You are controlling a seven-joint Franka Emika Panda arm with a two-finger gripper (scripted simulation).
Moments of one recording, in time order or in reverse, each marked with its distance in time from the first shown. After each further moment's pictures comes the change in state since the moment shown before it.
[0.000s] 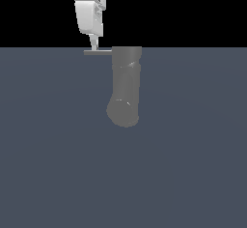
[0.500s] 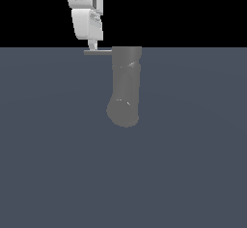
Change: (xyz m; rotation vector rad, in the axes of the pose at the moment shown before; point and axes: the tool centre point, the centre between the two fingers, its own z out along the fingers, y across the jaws) arm -0.007 -0.010 0.014 0.010 0.021 0.064
